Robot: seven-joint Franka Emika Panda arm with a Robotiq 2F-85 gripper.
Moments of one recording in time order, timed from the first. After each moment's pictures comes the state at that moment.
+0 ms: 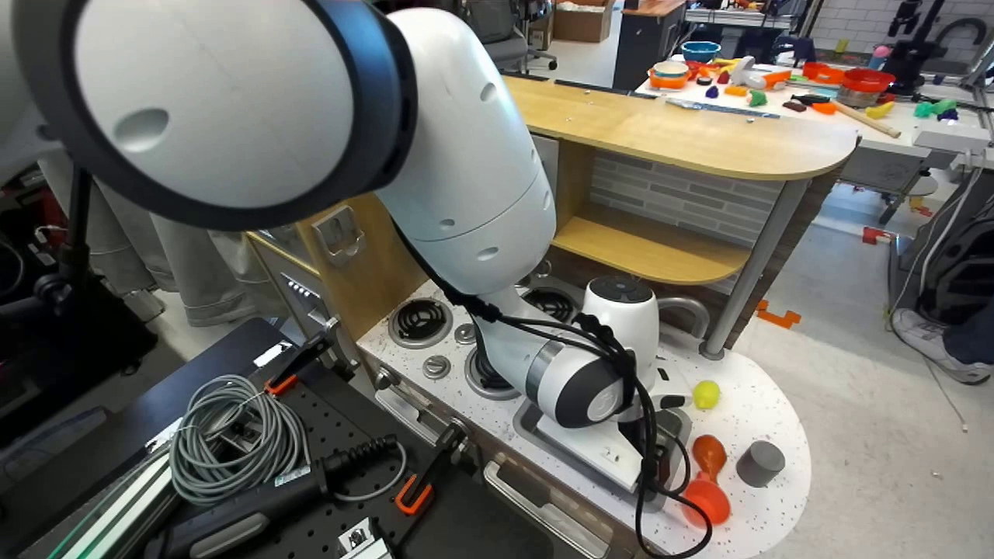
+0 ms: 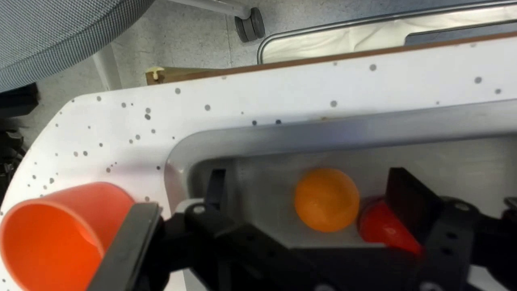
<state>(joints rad) -0.20 1.10 -0.24 -1.75 -0.08 2.80 -0.17</state>
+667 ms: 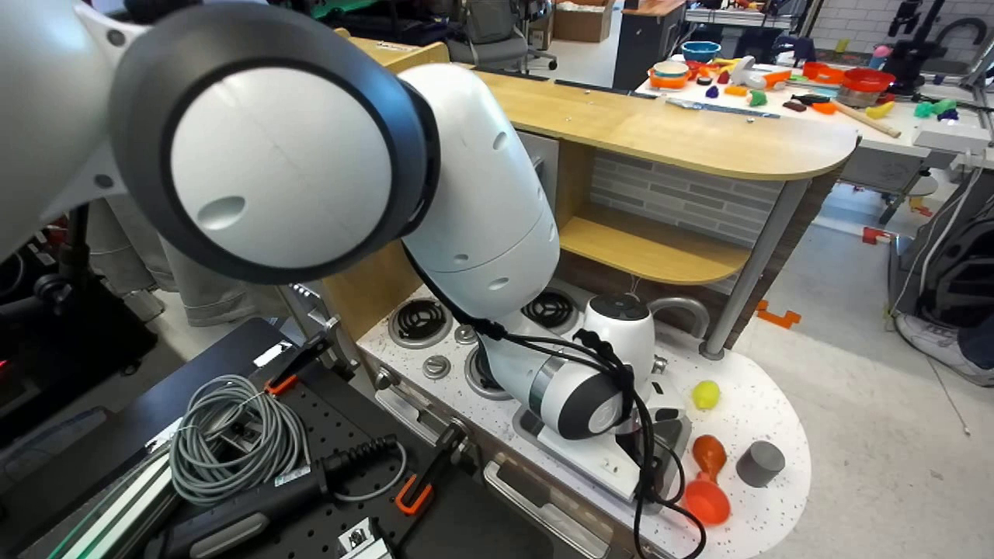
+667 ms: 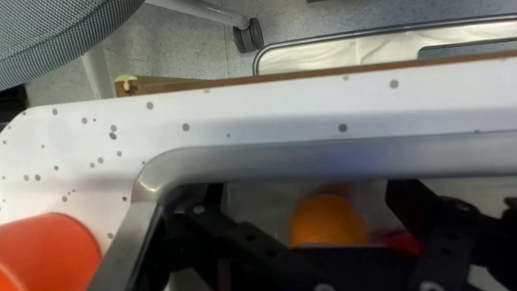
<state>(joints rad) -0.21 1.19 -0.23 -1.67 -0.09 2.77 -0.17</state>
